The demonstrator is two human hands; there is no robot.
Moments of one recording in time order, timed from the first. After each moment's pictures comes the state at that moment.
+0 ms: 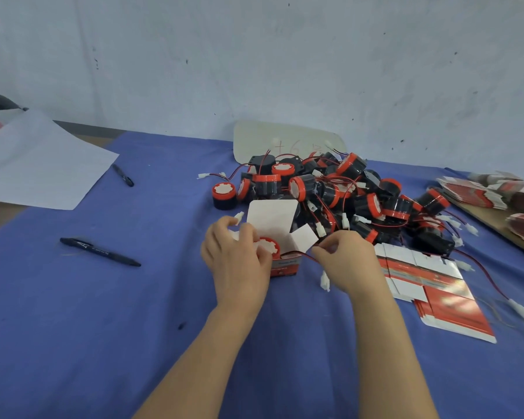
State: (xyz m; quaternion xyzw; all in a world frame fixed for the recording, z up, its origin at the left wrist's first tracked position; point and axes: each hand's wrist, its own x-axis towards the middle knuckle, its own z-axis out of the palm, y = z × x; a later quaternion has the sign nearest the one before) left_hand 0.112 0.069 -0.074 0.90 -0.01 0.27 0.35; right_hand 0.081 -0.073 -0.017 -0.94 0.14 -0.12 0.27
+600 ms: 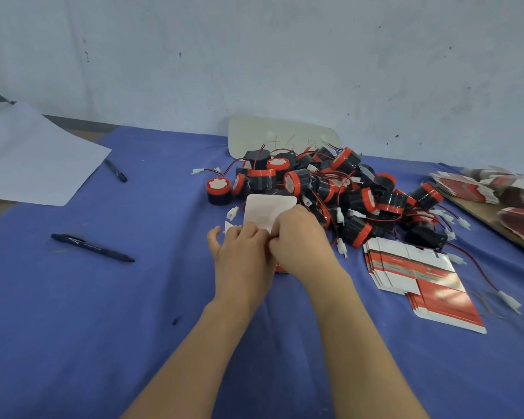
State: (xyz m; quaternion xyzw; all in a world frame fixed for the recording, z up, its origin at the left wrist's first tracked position) left_hand 0.108 0.069 -0.066 0.94 -0.11 0.23 0.23; right_hand 0.098 -0.023 -0.001 -0.98 0.01 -0.10 0.15
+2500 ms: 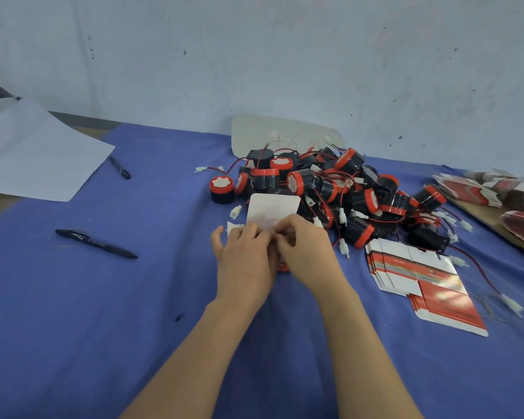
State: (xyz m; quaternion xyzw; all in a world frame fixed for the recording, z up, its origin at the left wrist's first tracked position) left_hand 0.106 0.069 -0.069 0.94 -0.12 0.23 0.24; right_hand 0.102 -0.039 -0.037 -0.92 -0.01 -0.16 0.35
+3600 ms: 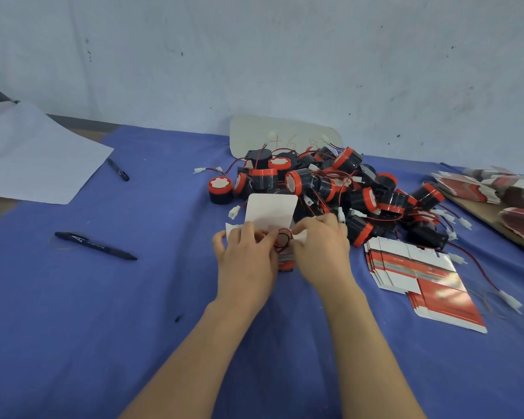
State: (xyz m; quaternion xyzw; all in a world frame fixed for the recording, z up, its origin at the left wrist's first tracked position) left_hand 0.105 0.069 -0.069 0.95 -0.13 0.21 0.19; right_hand 0.095 -0.052 -0.034 -0.96 0.09 -0.18 0.19
